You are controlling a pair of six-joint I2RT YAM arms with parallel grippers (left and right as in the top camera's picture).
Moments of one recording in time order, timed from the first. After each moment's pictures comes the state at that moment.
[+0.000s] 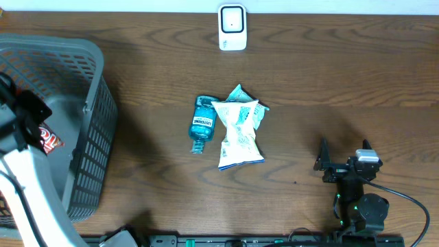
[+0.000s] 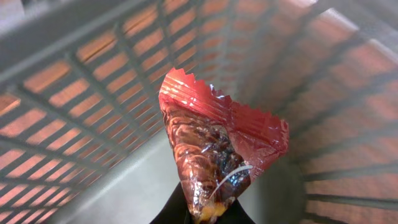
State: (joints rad) left arm 0.58 1.26 1.23 -0.69 -0.05 -0.15; right arm -0.06 0.02 0.01 -0.07 -0.03 0.04
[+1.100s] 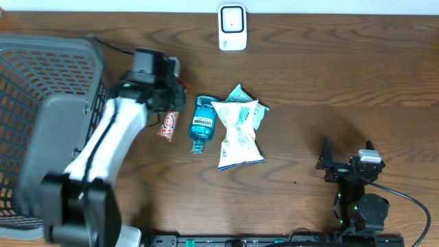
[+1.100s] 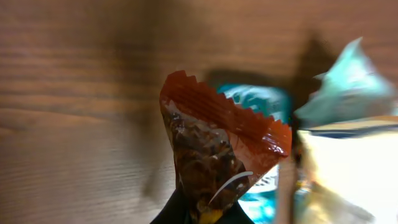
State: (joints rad) left arm -0.20 1.69 1.20 -0.64 0.18 -0.15; right arm -0.06 0.02 0.01 -0.07 0.02 0.04
